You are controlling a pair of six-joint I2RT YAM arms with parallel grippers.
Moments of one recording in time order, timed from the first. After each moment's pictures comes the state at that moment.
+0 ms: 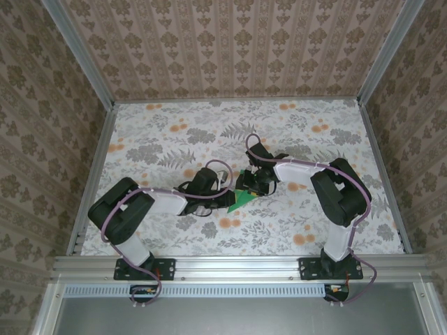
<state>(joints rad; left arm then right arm) -0.80 1.66 0.60 0.29 0.39 -0.80 0.55 1.86 1.07 -0.45 -0.30 0.81</state>
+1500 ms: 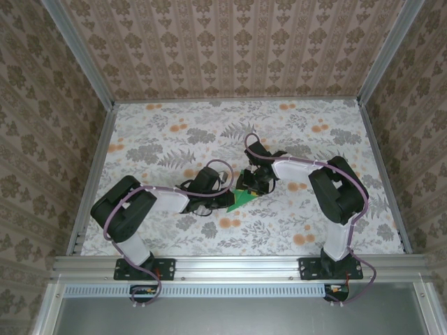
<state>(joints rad) -0.80 1.68 0.64 0.22 0.37 -0.80 0.55 1.89 1.12 -0.51 -0.29 0.81</state>
